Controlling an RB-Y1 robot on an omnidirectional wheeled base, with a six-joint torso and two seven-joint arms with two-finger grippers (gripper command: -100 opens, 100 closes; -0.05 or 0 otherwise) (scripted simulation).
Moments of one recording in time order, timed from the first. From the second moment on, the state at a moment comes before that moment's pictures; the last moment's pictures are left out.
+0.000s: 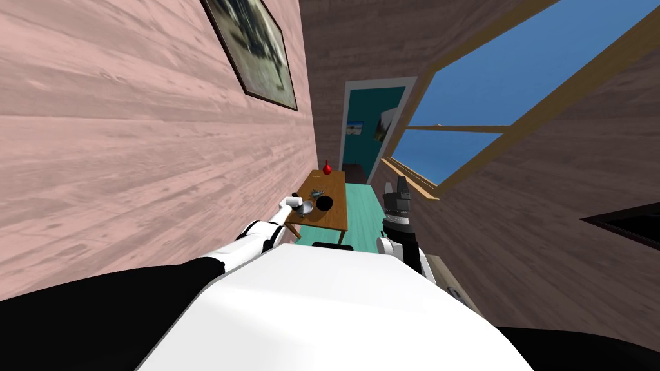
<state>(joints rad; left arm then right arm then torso) -0.53 0.35 -0.03 -0.77 0.35 1.10 0.21 0.50 -0.02 0.07 -2.34 0.07 -0.39 0.07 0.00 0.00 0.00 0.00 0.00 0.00</state>
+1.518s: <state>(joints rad) -0.59 0.35 -0.03 -0.72 0.37 1.20 0.22 0.50 -0.02 0.07 -2.34 0.07 -0.39 0.07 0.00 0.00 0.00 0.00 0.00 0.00</state>
